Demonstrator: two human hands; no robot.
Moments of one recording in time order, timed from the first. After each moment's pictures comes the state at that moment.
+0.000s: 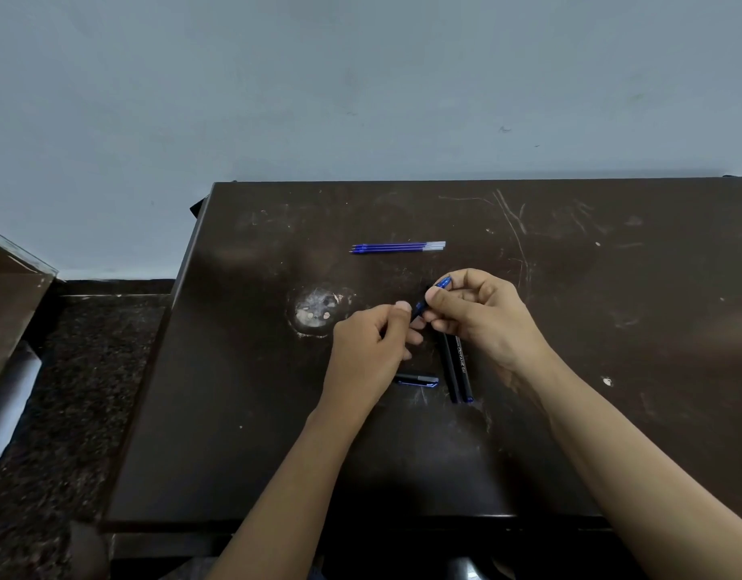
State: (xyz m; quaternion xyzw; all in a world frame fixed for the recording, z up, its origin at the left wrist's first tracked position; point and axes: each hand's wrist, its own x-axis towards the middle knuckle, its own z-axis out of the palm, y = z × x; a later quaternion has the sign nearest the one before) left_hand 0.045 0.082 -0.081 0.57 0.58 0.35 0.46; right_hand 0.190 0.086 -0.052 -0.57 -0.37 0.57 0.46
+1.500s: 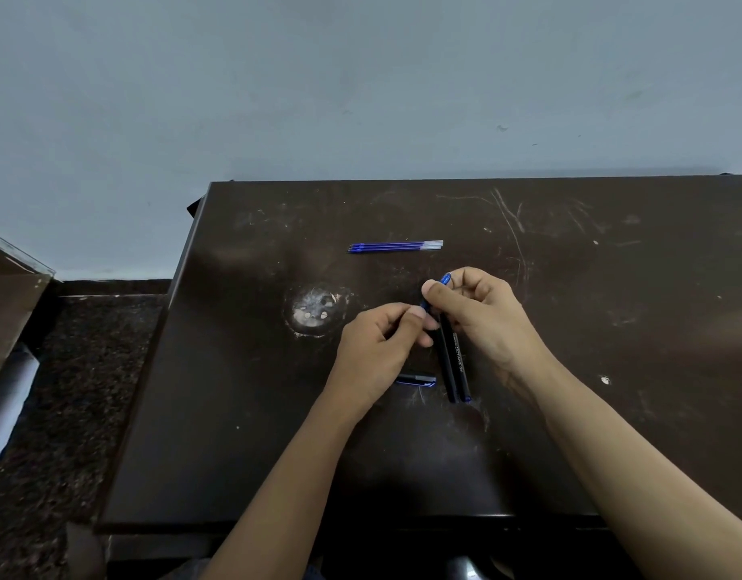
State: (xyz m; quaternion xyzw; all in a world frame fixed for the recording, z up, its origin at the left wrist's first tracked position) left_hand 0.047 0.079 -0.075 0.56 0.52 0.34 0.55; right_hand 0.192 0.087 -0.057 -0.61 -0.42 0.52 0.43
